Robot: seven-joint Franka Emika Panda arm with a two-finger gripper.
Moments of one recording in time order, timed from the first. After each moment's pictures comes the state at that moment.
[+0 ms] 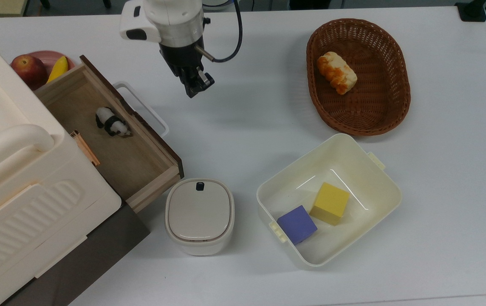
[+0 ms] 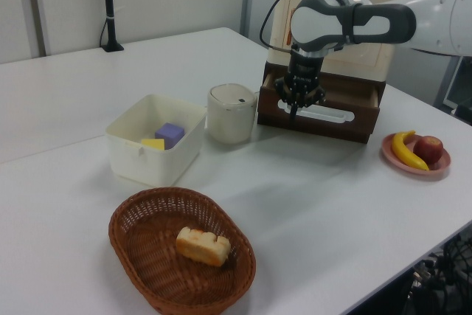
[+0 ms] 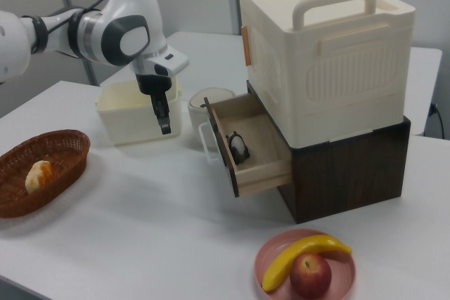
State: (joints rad) arm 0.02 0.17 -0.03 -1.73 0.02 1.94 0.78
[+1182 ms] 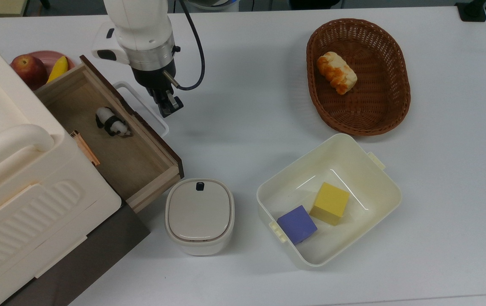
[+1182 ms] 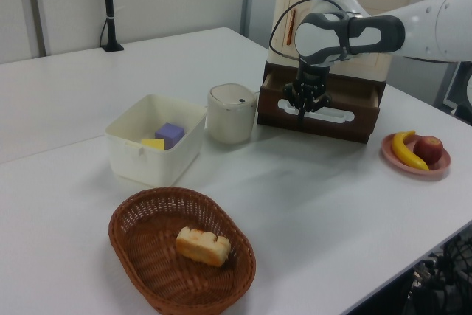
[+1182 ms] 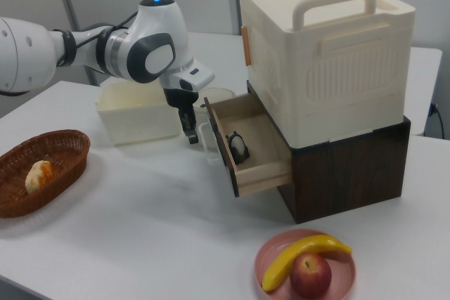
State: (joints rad) arm 0.01 0.25 -0.12 -1.73 0.02 2.06 0.80
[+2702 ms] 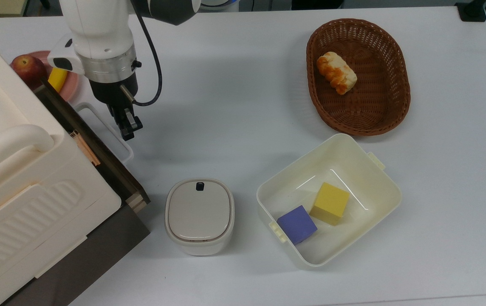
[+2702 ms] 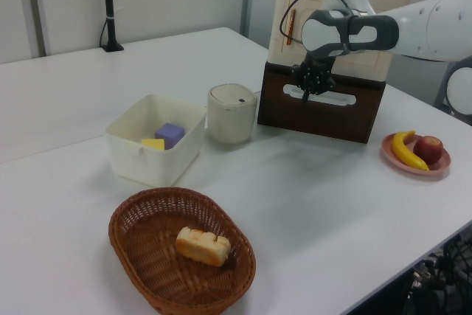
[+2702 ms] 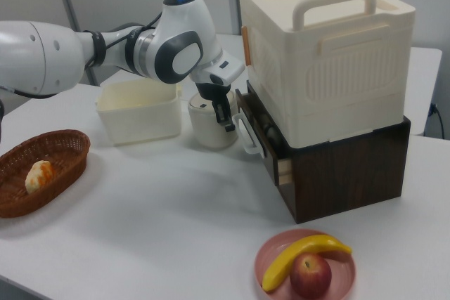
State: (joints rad) arm -0.06 0.36 -0.13 -1.58 0.02 2.18 0.78
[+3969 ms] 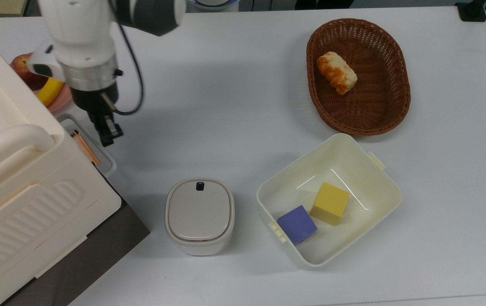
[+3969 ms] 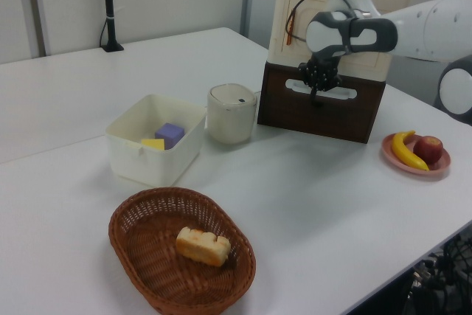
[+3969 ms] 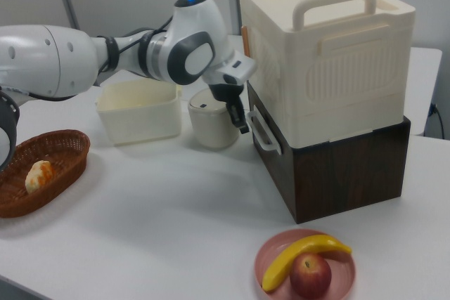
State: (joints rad) arm -0.10 0.42 -0.11 -1.52 -0.06 2.18 0.77
